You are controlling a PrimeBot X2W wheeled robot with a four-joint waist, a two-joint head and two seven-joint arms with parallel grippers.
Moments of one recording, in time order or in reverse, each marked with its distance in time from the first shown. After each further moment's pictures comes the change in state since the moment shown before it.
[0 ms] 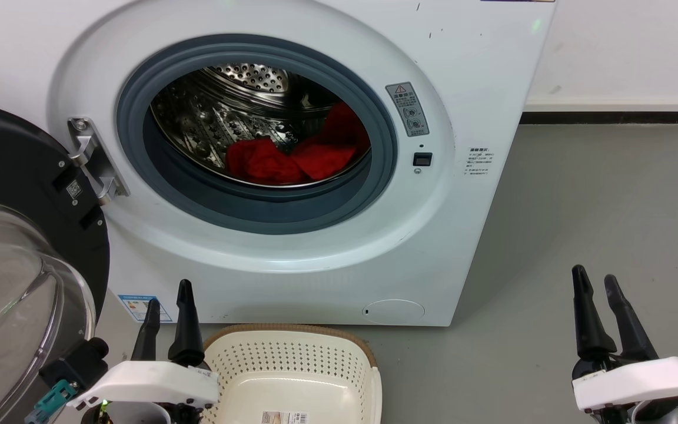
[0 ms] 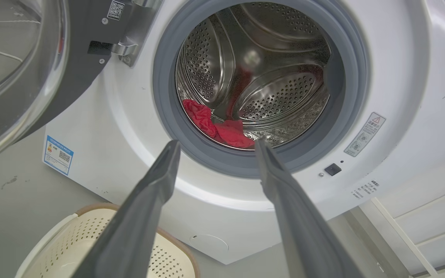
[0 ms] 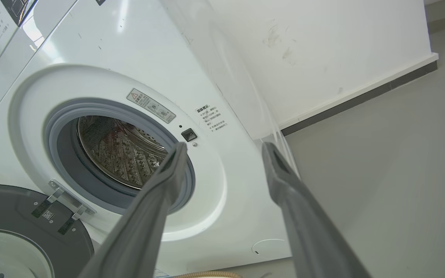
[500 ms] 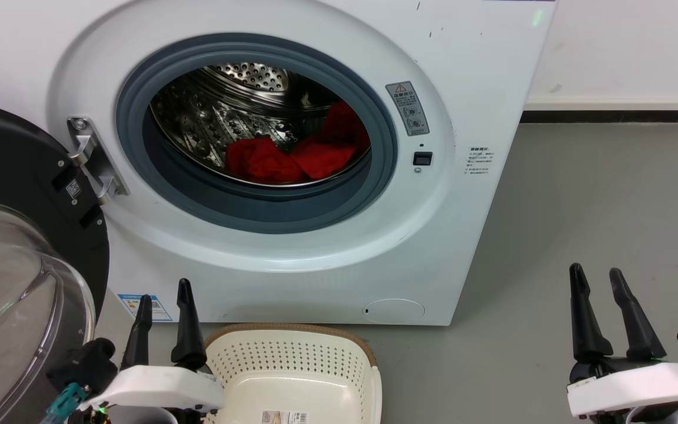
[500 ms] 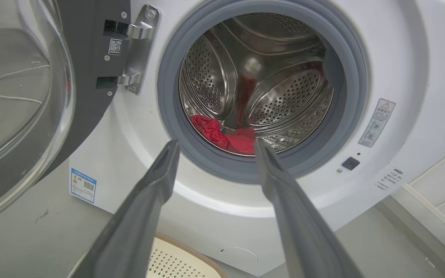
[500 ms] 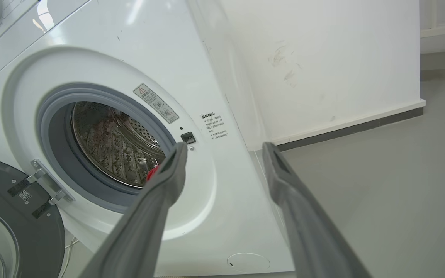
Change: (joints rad) left arm 0.018 0.000 -0.011 -0.027 0.171 0.018 -0.041; right arm 0.020 0.000 0.012 -0.054 -0.174 0.000 -0.041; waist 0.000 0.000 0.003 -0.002
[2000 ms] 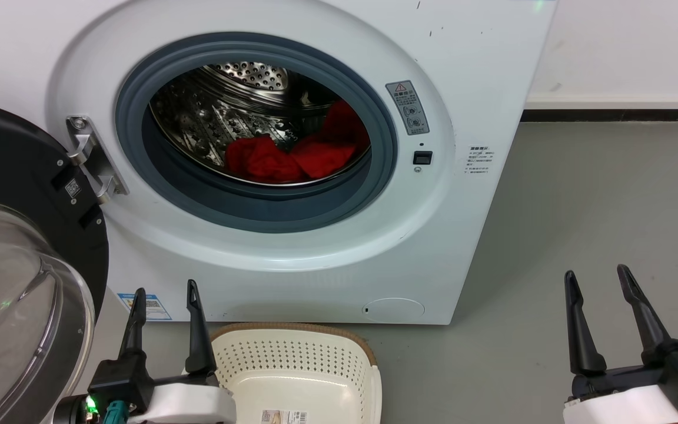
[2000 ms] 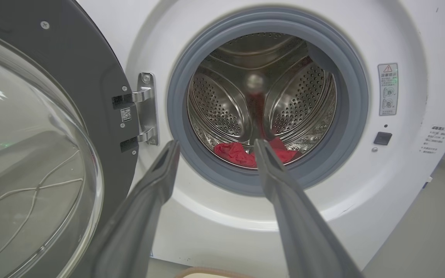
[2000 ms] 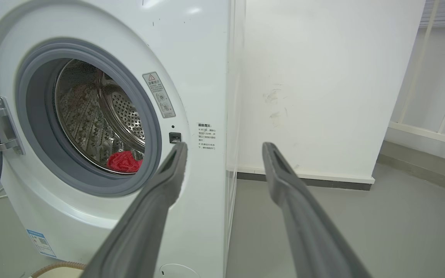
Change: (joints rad) left arm 0.040 0.001 -0.035 -0.040 0.380 0.061 -0.098; right arm 0.049 0.000 -0.002 -0.079 -0.396 0.000 -0.098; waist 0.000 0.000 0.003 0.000
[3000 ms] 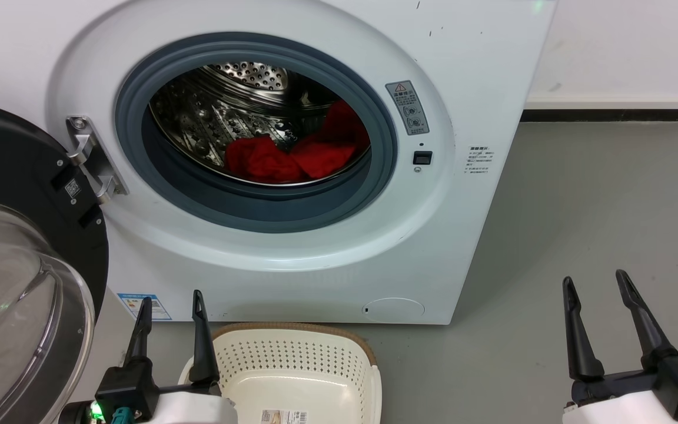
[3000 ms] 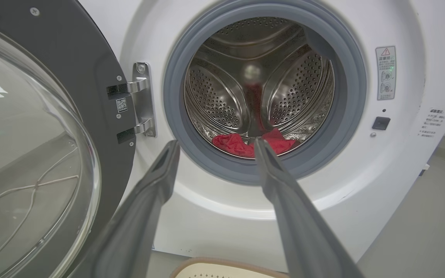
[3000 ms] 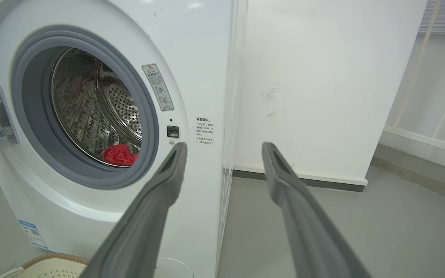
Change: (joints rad) left arm 0.013 0.000 0.002 0.034 0.022 -0.014 -0.020; right arm 0.010 0.000 -0.005 0.013 -0.049 0.000 -0.020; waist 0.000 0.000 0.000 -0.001
